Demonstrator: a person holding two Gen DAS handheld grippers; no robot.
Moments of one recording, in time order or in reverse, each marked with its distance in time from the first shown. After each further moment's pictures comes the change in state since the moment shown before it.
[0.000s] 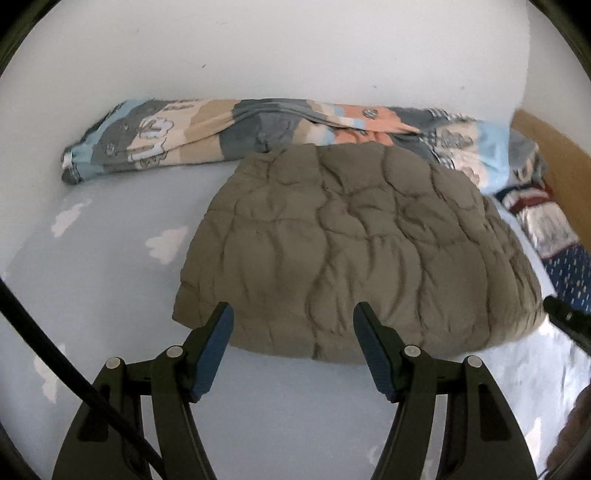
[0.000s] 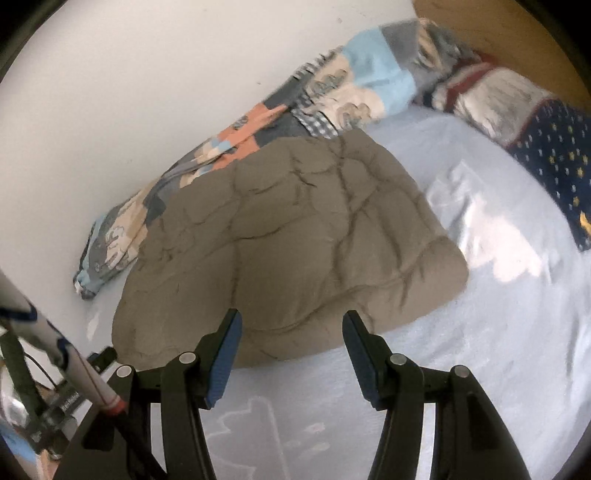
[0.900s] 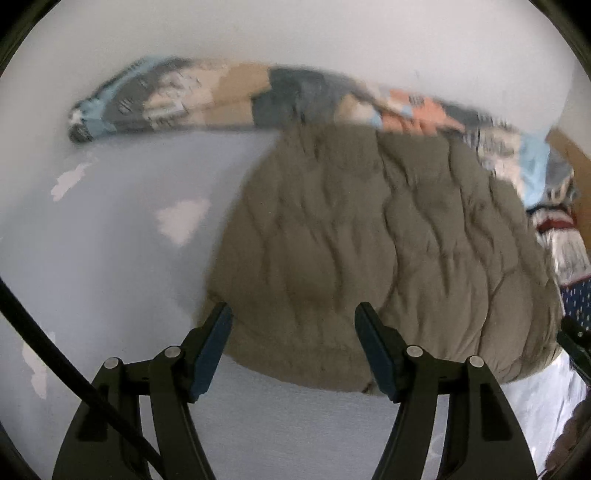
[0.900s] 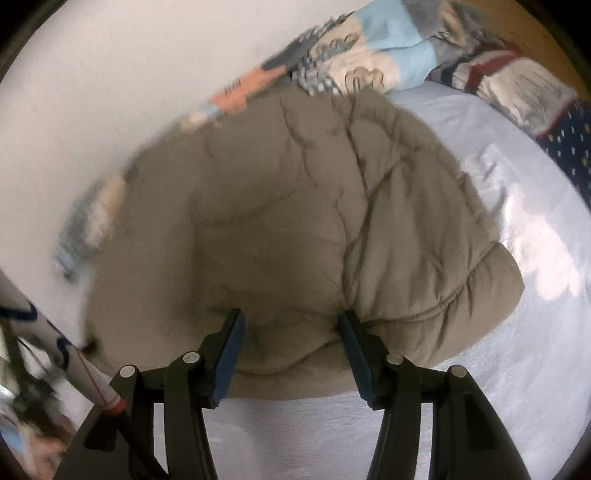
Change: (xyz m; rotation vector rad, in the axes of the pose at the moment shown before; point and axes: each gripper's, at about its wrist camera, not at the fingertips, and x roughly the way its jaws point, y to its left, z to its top) left arm 0.043 0.044 0.015 -0.108 0.082 0.058; right arm 0.071 -0.023 0.019 0.019 0.081 0.037
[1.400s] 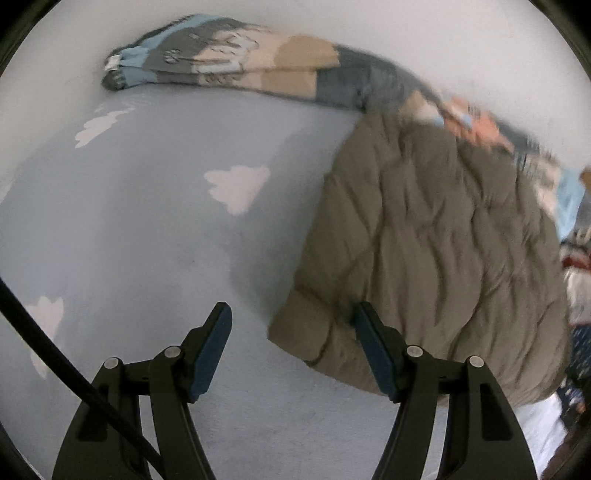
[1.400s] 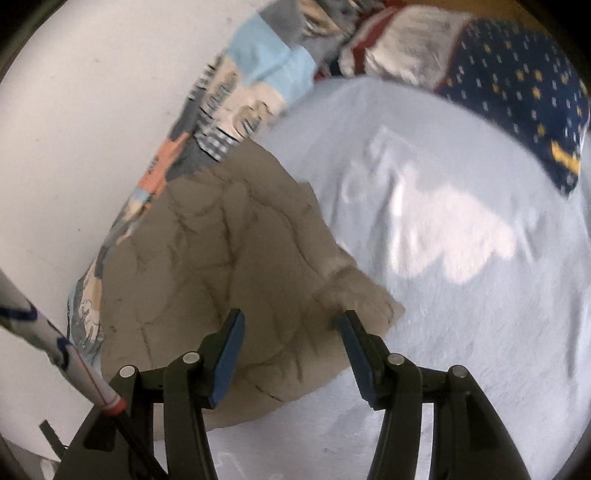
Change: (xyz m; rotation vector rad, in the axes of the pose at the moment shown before) left arm 0.044 0.051 -0.004 -0.119 0.143 0.057; right arm -0.034 -0.094 0.014 0.349 -0.033 -0.082
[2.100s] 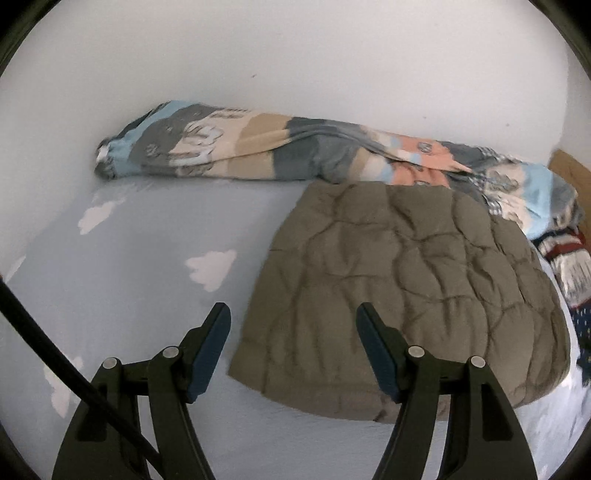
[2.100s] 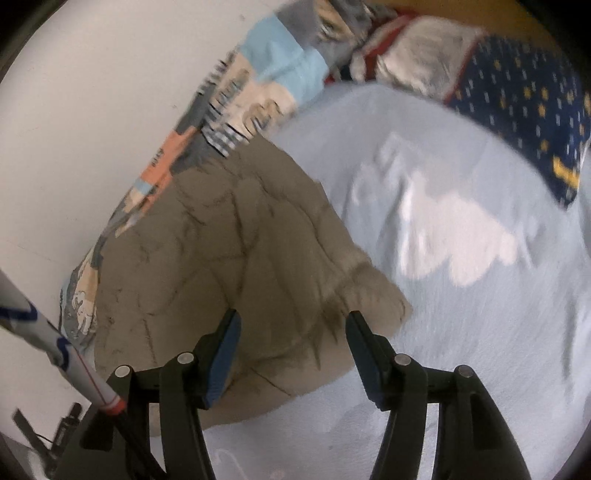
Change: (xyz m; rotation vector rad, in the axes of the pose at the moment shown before) left arm -0.071 -0.055 -0.011 0.143 -0.314 -0.006; right arm -0.012 0.026 -0.001 -0.097 -0.057 -0.029
